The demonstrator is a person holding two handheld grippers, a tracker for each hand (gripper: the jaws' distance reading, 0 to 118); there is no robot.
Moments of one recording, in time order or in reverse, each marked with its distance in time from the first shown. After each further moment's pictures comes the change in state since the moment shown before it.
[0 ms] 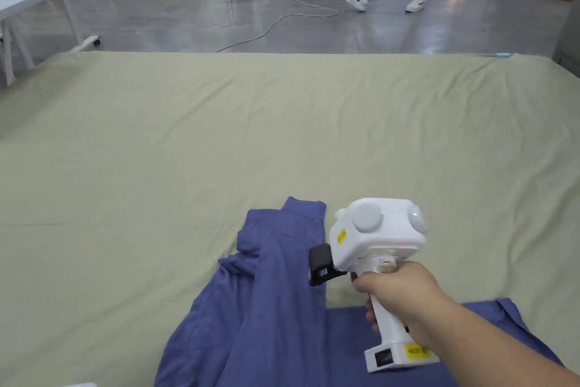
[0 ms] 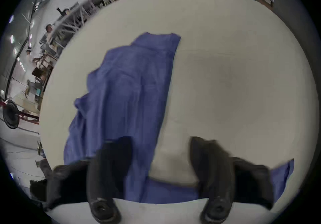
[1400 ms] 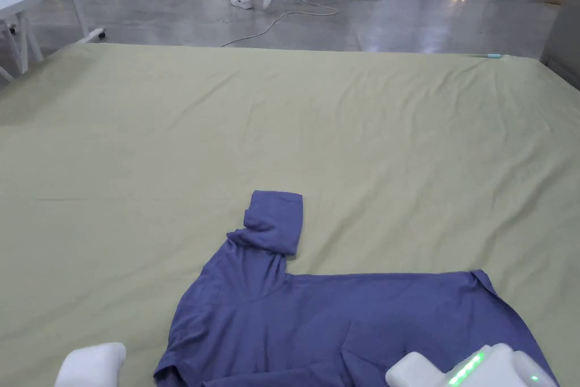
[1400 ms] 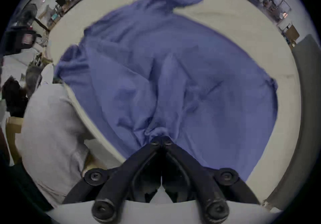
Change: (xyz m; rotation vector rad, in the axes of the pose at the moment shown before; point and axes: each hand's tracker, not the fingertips) left arm 0.010 -0.034 0.030 -0.026 -0.051 0.024; right arm 0.006 -0.291 0.121 -0.186 -0.063 0.466
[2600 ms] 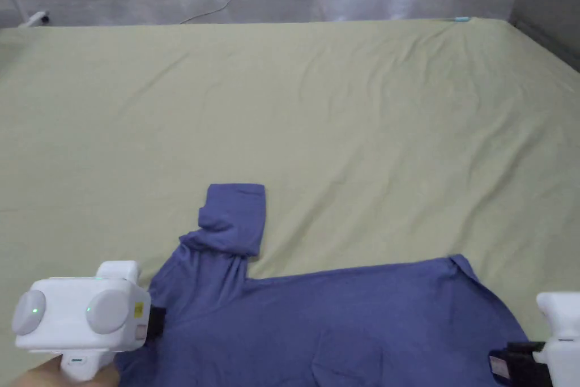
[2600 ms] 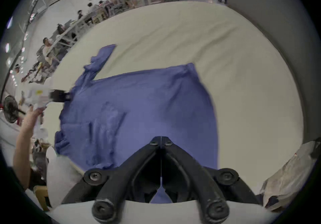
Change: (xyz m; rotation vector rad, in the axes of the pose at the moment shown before) left arm -0.011 0.144 -0.197 -0.087 0.380 -0.278; right arm 0.147 -0.059 0.065 0.333 -0.069 -0.607
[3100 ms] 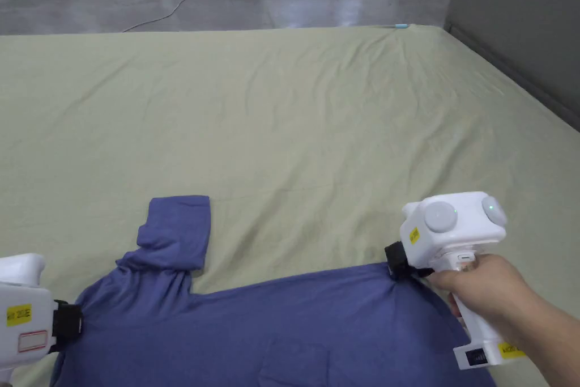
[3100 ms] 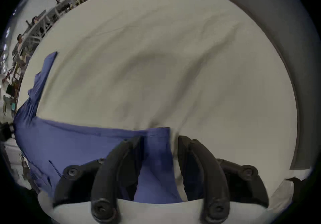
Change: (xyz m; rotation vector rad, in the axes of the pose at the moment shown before) left arm -0.017 0.007 0.071 0.087 -0.200 0.134; right arm 0.038 0.135 -0.149 -0.143 -0.129 0.027
